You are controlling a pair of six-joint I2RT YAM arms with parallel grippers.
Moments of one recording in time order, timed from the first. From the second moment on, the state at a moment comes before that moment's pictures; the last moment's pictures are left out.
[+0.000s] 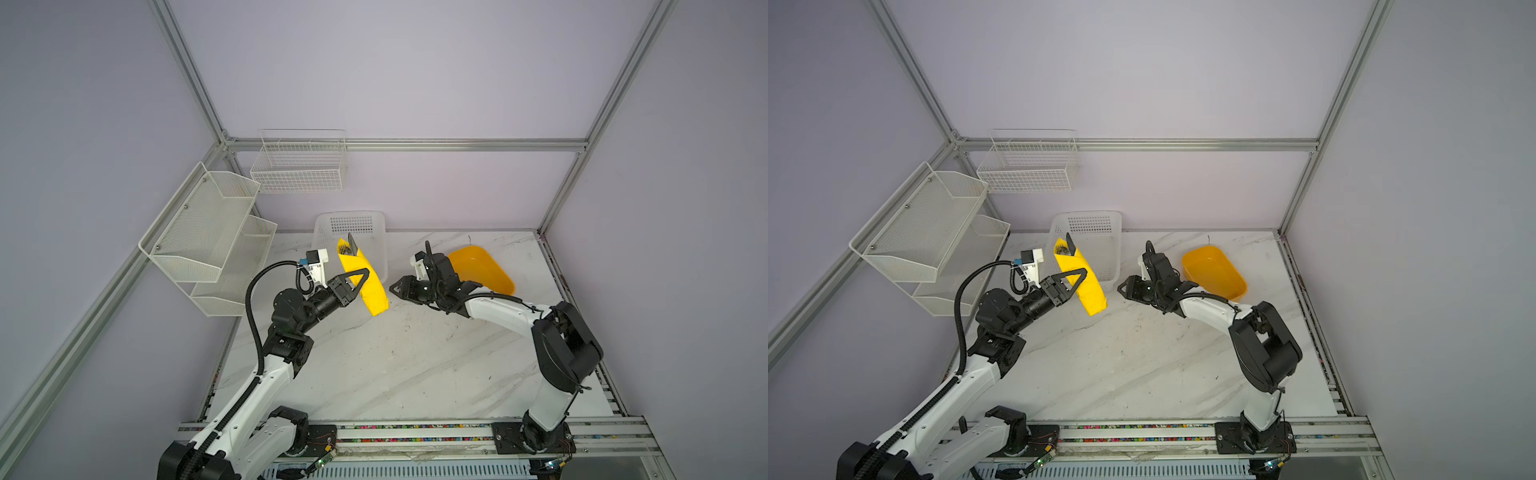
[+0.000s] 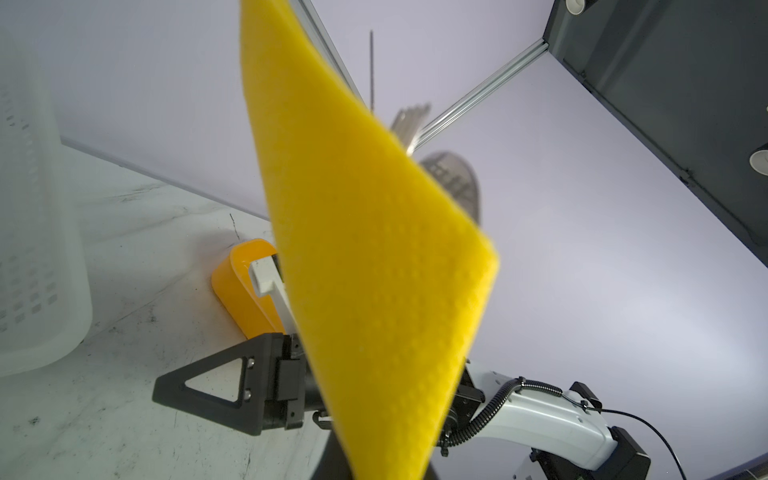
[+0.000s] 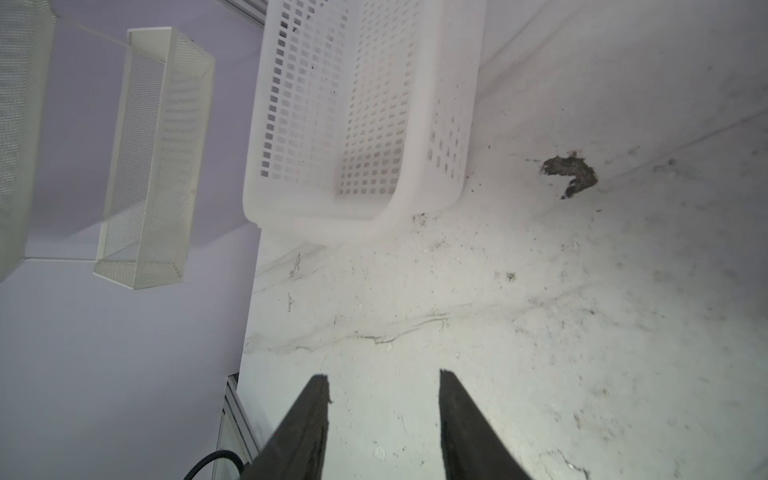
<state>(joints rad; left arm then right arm) -0.24 0.95 0.61 0.49 0.59 -1.04 0.67 1.83 1.24 -0.02 -0.36 0.83</state>
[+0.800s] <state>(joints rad) -0.17 0.97 0.62 0.20 0.68 -0.92 0.66 2.25 1.76 -0.26 -0.22 0.76</state>
